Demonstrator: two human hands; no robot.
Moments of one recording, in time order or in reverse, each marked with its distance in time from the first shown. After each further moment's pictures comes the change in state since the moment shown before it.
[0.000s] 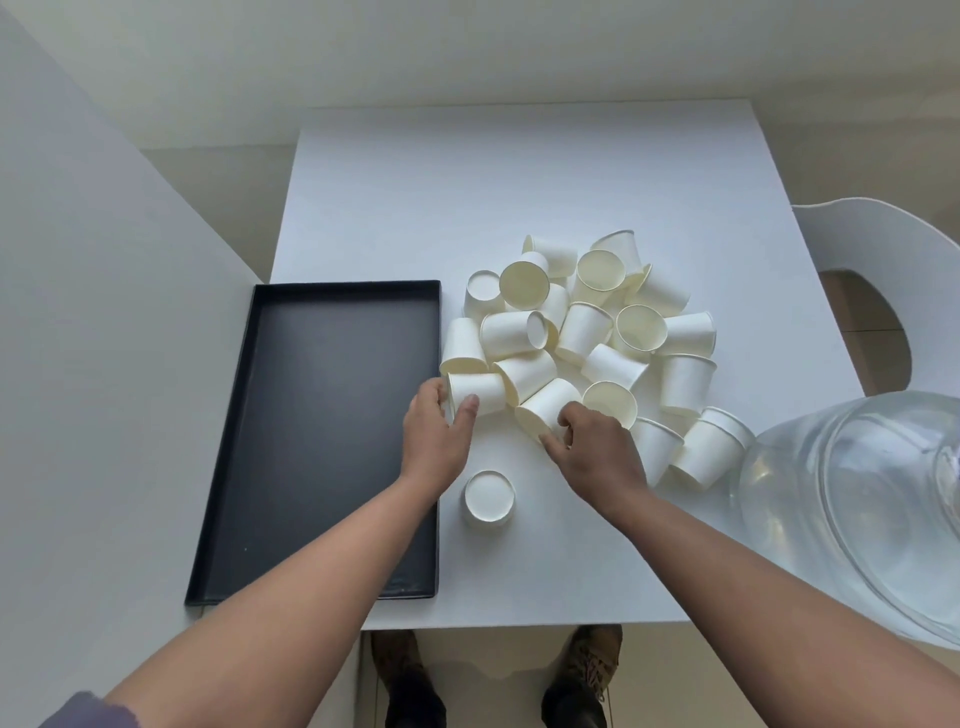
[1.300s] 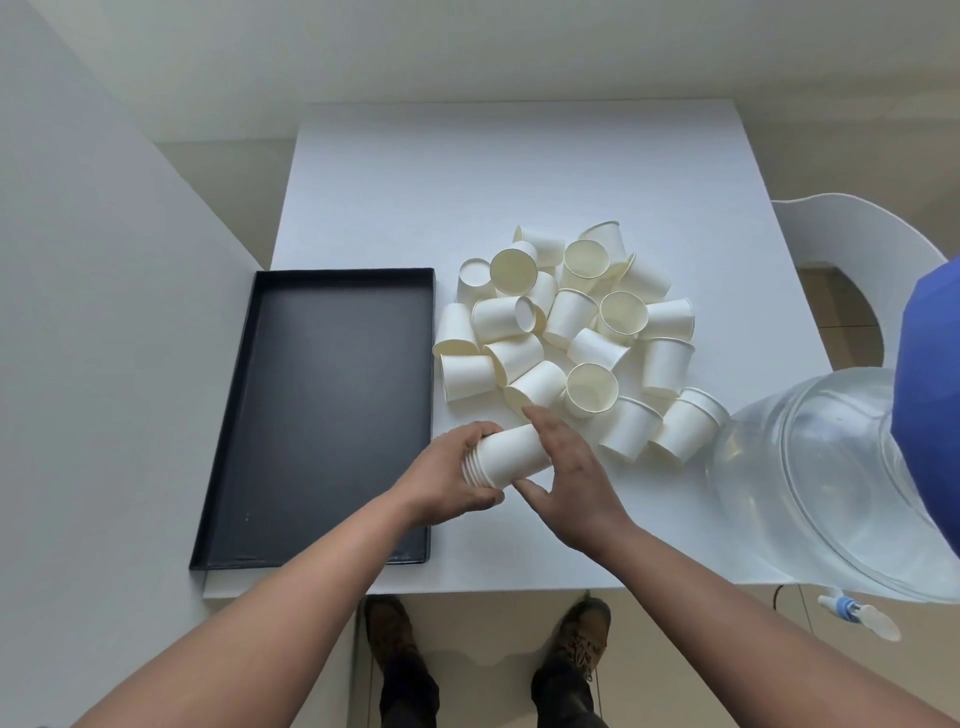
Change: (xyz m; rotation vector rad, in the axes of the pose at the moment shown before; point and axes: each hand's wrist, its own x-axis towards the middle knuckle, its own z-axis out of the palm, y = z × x) left_hand -0.057 -0.014 -0.013 0.098 -0.543 0.166; right_hand -0.078 0.002 0.004 0.276 0.015 -0.353
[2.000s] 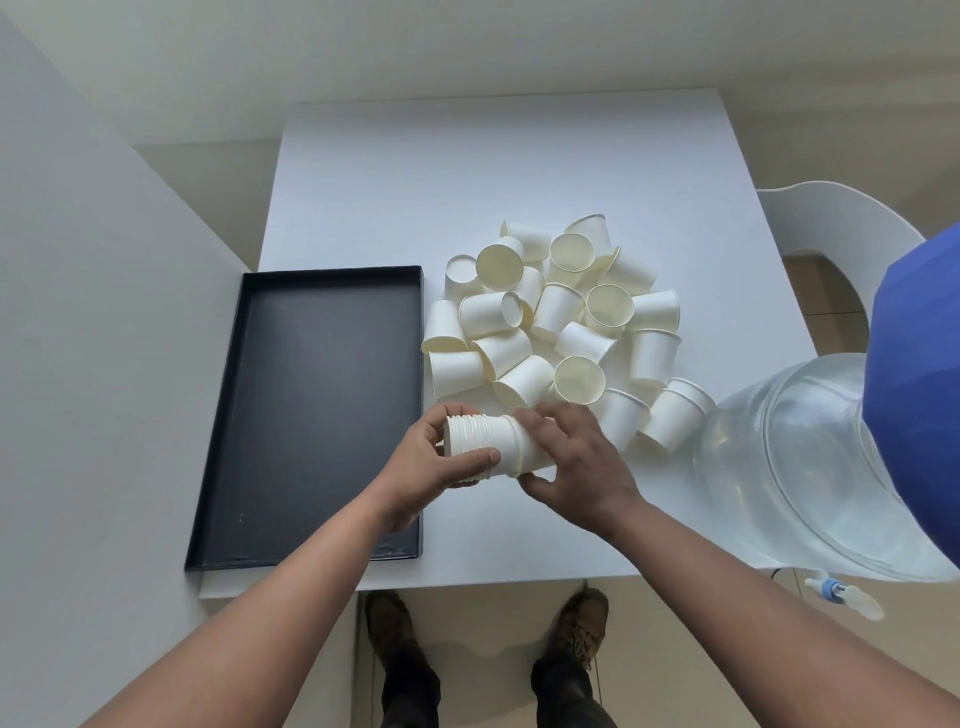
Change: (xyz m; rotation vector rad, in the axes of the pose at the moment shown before) left_hand -0.015 0.020 -0.003 -0.683 0.080 -0.127; right_hand 0.005 0.013 -0.023 -0.287 0.051 -0.186
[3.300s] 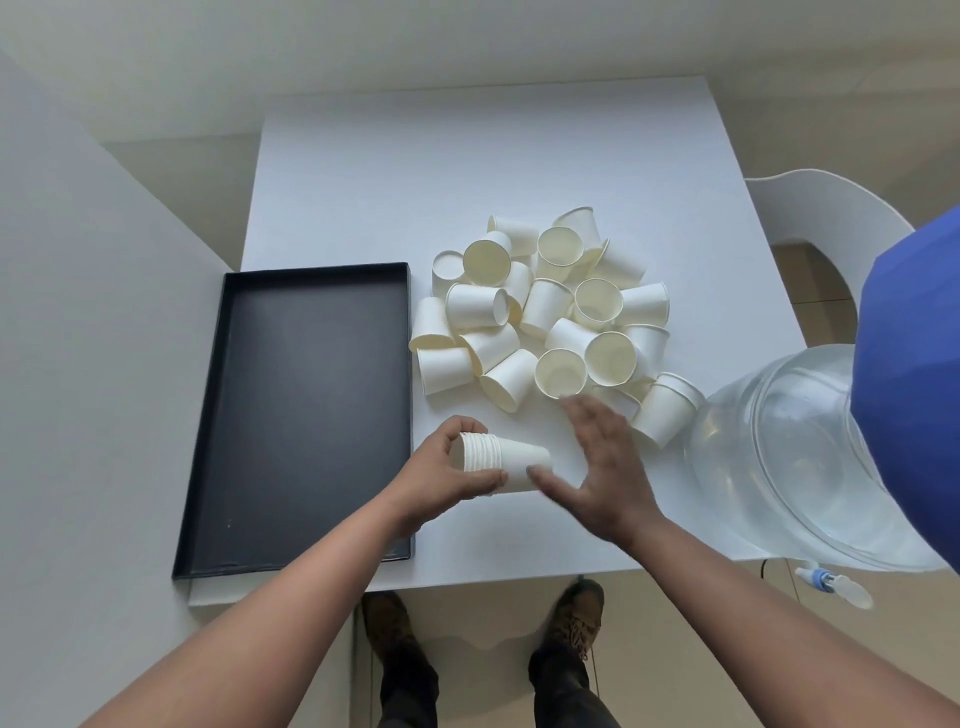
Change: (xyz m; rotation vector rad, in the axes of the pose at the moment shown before) left_hand 0.010 -0.013 0.015 0.302 -0.036 -0.076; right_hand -0.028 0.024 0.000 0.124 0.040 0.305
